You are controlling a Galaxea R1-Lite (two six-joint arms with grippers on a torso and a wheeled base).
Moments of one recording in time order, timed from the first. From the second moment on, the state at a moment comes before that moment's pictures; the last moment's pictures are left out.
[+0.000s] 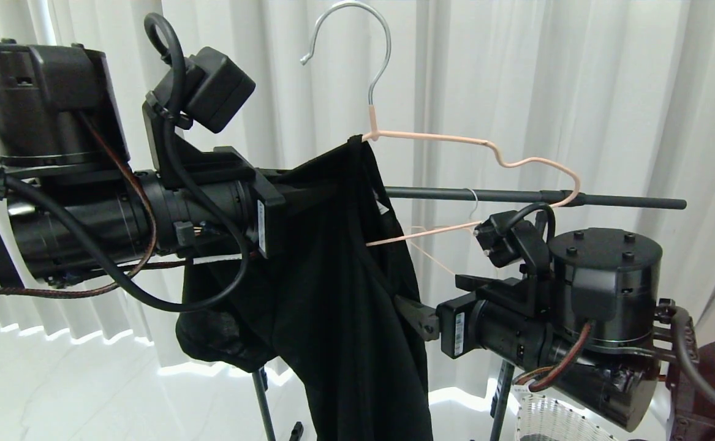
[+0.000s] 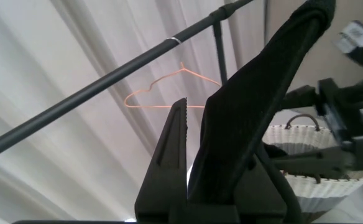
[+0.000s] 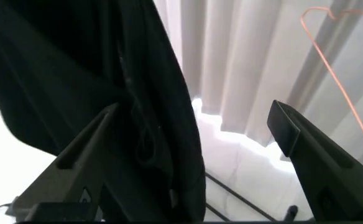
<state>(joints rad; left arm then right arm) -0.50 1.48 -1.03 -0.31 -0.37 0.24 0.96 1.68 -0.77 -0.66 -0.26 0.28</state>
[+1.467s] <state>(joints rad) -0.50 1.42 -0.88 -0.31 -0.29 0.23 0.55 1.57 -0.60 -0.63 -0.33 0.04</state>
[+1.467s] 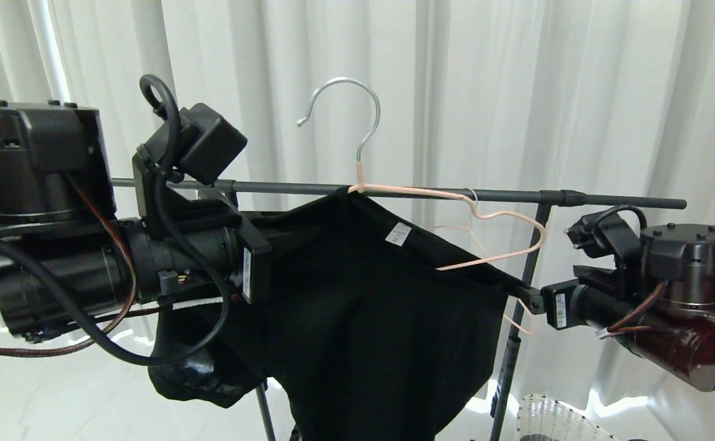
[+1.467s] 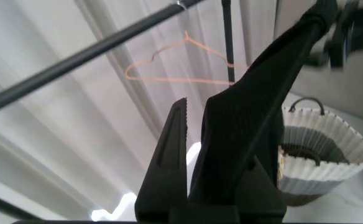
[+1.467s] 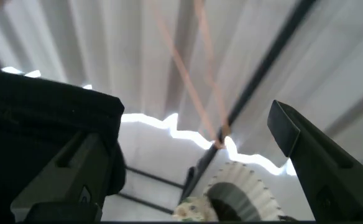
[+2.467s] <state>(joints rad) -0.50 1.39 -0.74 -0.21 -0.26 0.29 0.51 1.35 -0.65 -0.45 -0.03 0.00</state>
